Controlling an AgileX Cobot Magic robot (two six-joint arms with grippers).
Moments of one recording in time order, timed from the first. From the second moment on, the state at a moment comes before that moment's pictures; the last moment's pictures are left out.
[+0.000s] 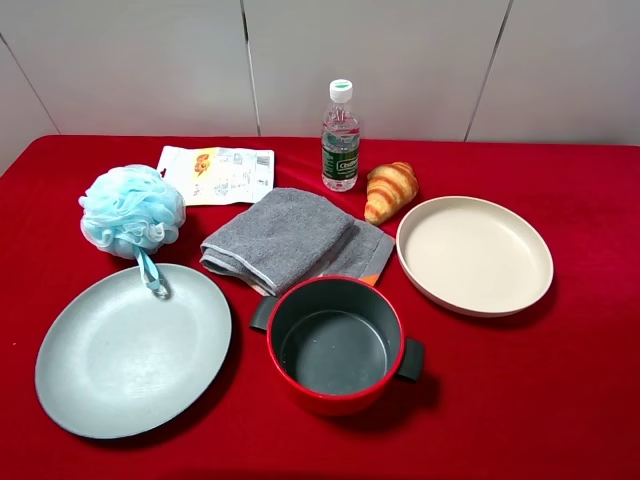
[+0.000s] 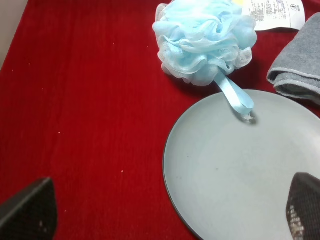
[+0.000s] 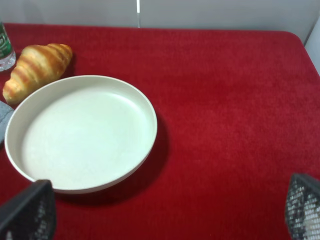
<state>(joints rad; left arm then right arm) -0.03 -0.01 -0.49 0.08 1.06 -0.02 0.00 0.00 -0.49 0.01 1.02 0.00</state>
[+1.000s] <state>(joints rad) -0.03 -0.01 -0.49 0.08 1.06 -0.02 0.00 0.00 -0.49 0.01 1.02 0.00</state>
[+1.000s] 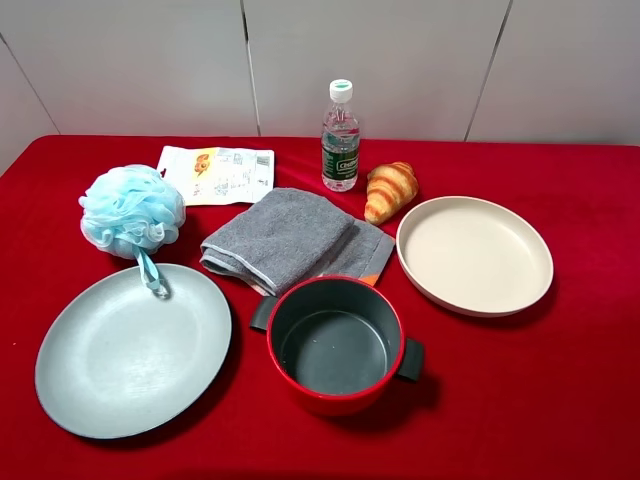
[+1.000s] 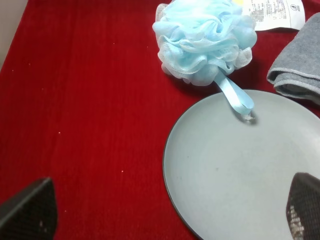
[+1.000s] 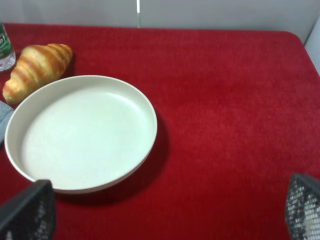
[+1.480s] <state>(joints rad) -0.03 -0.01 -0.50 0.08 1.06 -0.02 0.00 0.00 -0.49 0.01 1.02 0.00</state>
